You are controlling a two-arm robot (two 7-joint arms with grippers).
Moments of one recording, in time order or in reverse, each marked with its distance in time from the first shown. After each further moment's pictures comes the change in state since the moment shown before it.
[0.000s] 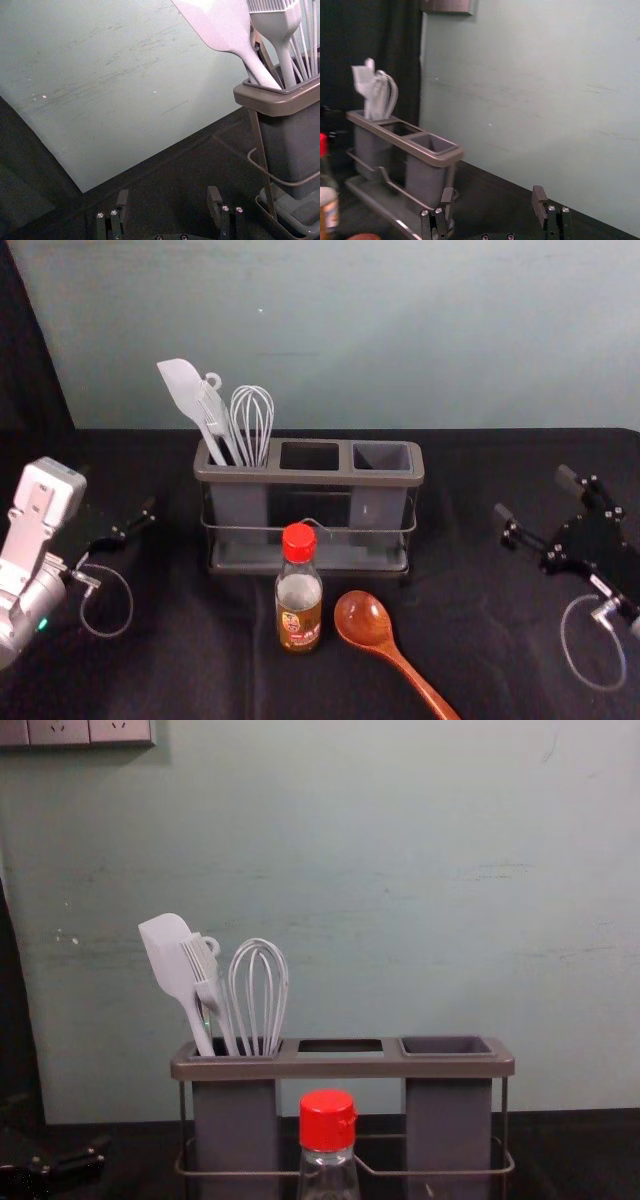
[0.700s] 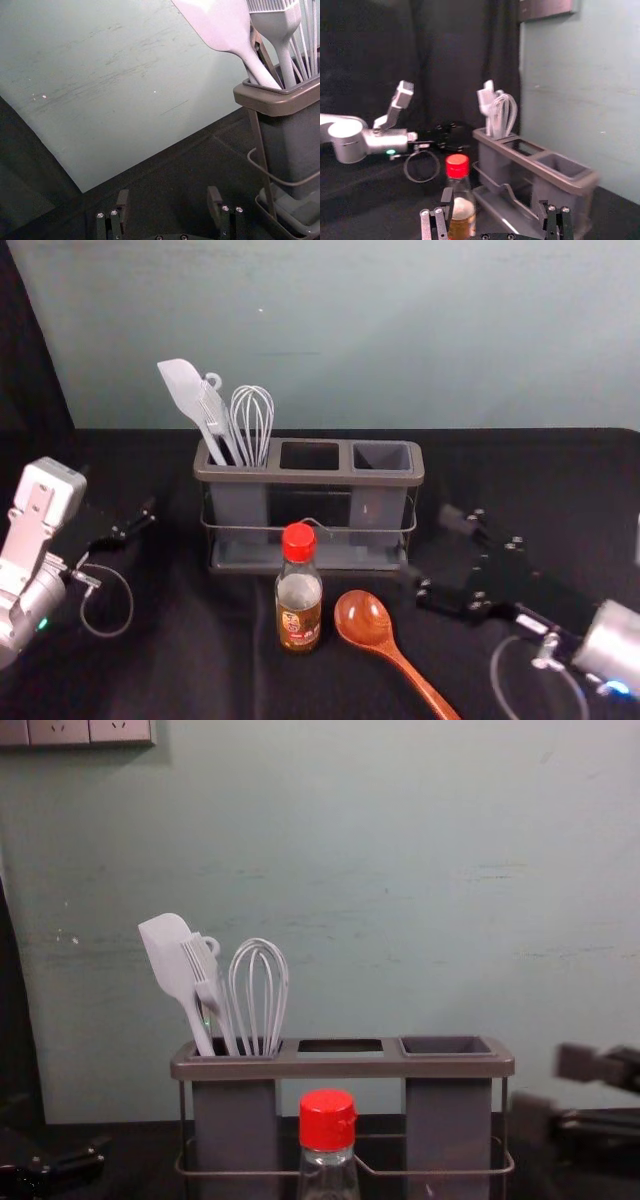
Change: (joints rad) left arm 0.000 0.000 0.000 0.000 0.000 0.000 0.000; right arm 0.046 -0.003 -0.083 -0.076 0.173 0.106 0.357
